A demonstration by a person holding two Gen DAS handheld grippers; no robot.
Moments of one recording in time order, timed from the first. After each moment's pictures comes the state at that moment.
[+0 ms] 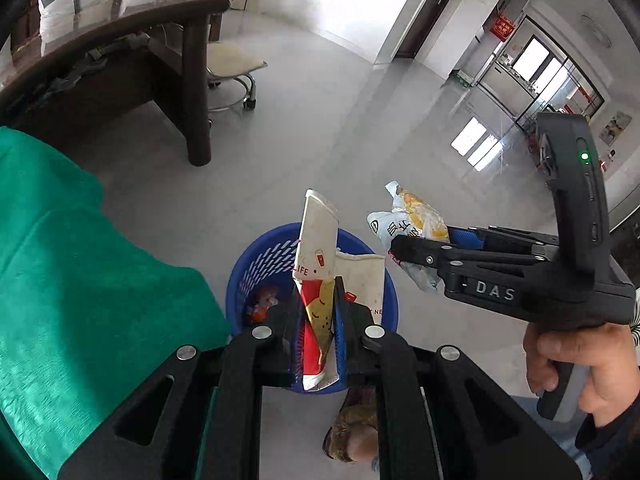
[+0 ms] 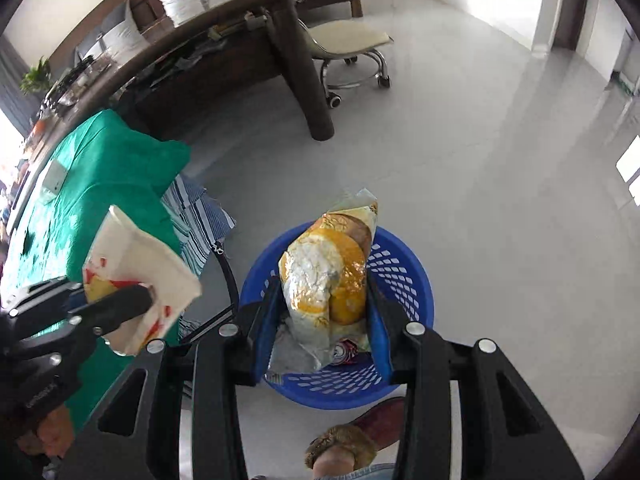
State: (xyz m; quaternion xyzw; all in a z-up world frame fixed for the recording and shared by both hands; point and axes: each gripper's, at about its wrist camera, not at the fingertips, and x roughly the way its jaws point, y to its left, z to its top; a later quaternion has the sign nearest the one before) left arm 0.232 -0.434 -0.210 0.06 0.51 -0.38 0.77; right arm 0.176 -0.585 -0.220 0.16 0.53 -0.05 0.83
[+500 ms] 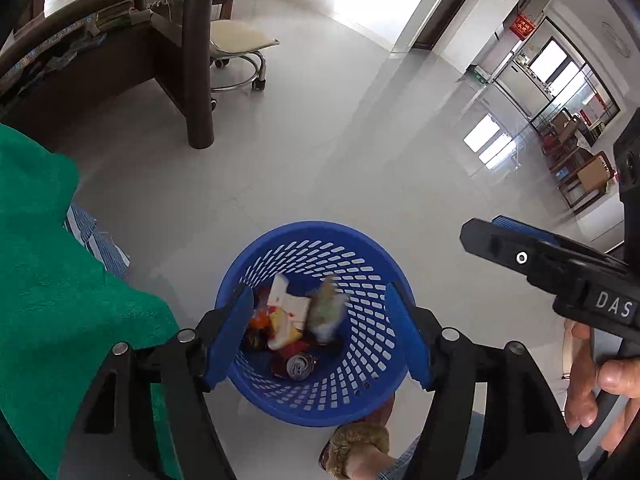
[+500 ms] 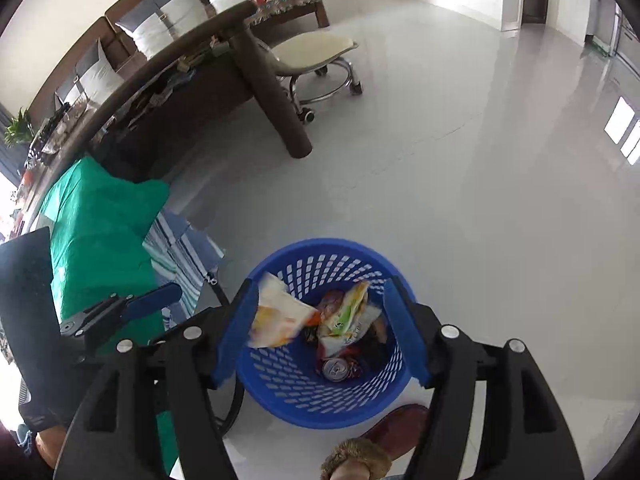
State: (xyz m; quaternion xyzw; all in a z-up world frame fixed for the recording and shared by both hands) left arm 0.269 -0.461 -0.254 0.05 0.53 -0.35 0.77; right arm 0.172 -0.617 -0.218 0.20 0.50 -0.09 0.84
